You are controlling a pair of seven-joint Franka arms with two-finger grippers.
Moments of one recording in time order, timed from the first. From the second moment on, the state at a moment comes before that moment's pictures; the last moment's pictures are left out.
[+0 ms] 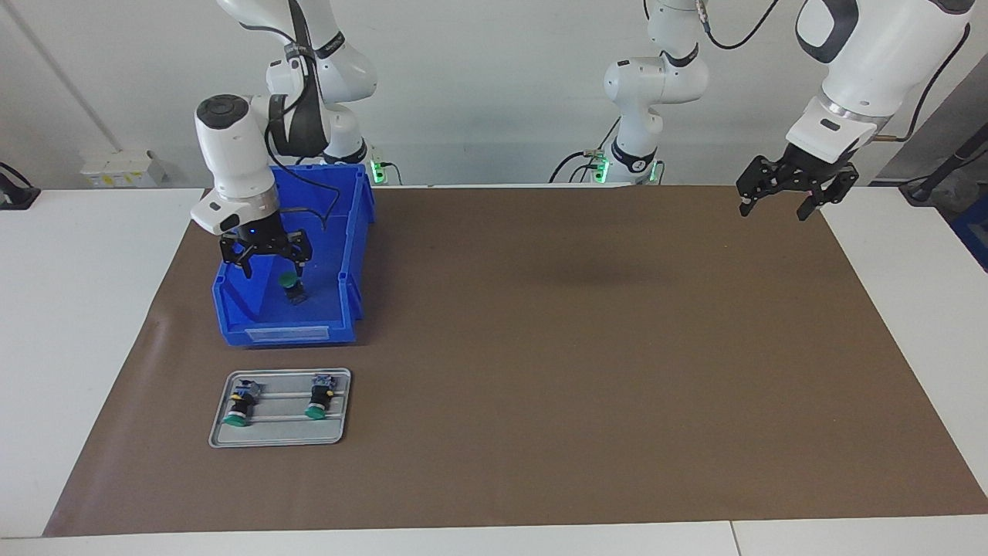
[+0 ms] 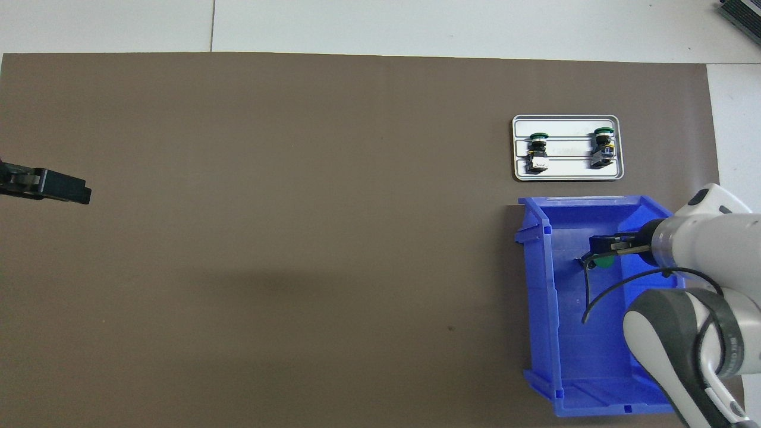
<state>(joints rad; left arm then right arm) -0.04 -0.03 0.02 -1.62 -0.02 1.61 0.15 0.12 -0.19 -0.14 -2.31 -0.12 2.26 -0.02</state>
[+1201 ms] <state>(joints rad) -0.04 -0.03 0.02 -1.62 -0.02 1.61 0.15 0.06 -0.03 -0.14 -1.59 0.03 1.53 0.05</state>
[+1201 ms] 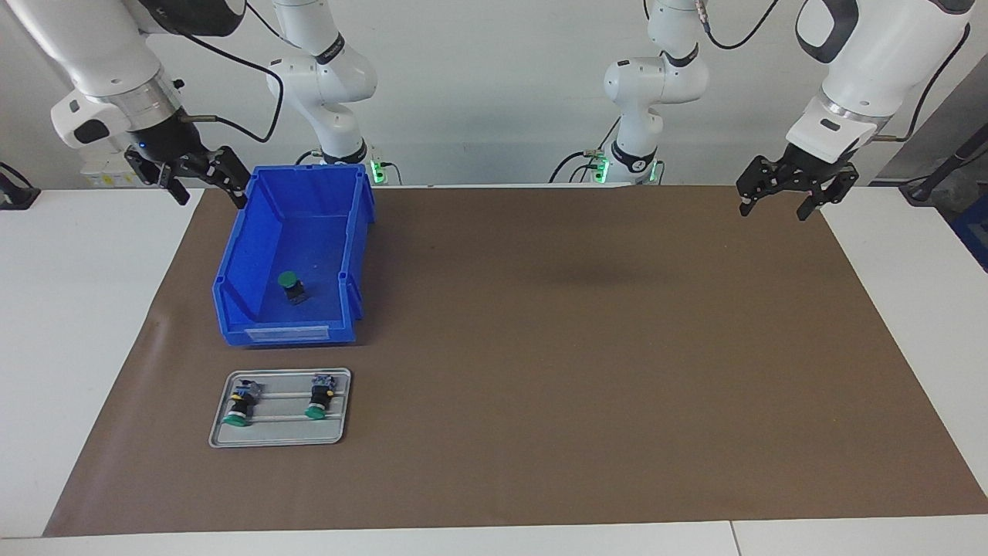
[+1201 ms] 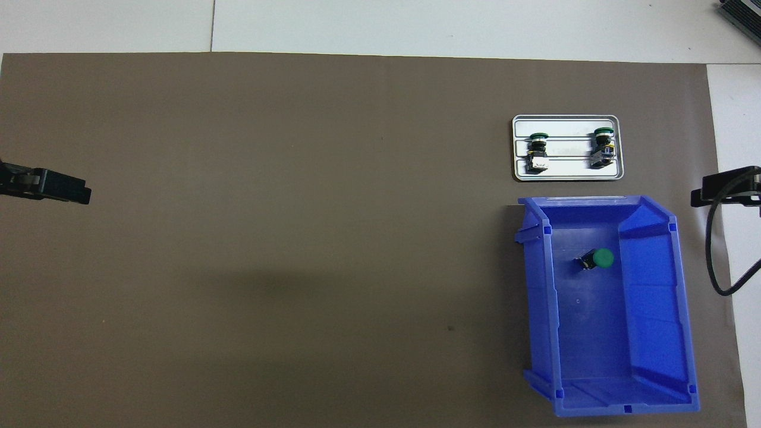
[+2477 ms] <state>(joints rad) -0.04 -0.03 0.02 -1.62 -0.02 1.61 0.15 0.06 -0.04 -0.07 -1.60 -0.04 1.54 0.05</state>
